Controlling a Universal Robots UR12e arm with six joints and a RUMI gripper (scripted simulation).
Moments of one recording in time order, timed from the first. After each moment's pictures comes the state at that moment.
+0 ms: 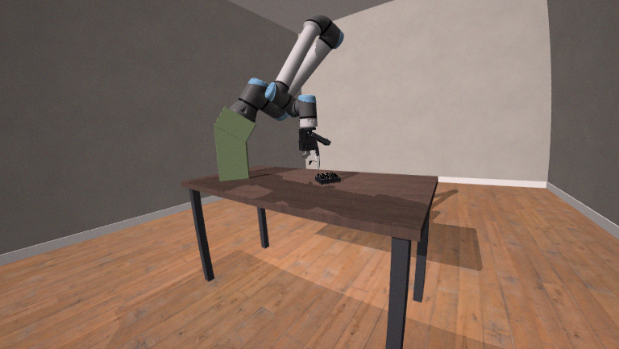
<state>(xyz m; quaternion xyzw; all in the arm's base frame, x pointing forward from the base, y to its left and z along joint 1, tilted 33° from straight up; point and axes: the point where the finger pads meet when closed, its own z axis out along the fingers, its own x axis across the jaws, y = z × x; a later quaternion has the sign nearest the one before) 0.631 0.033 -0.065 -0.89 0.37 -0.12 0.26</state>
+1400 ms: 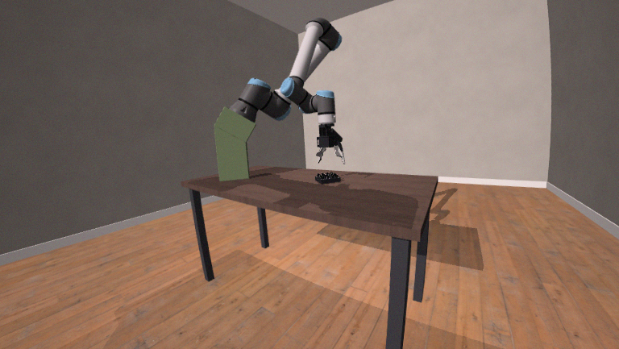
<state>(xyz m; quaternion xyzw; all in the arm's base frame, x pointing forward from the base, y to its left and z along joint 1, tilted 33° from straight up) 0.700 0.051 -0.008 -0.96 0.08 -0.20 0.21</state>
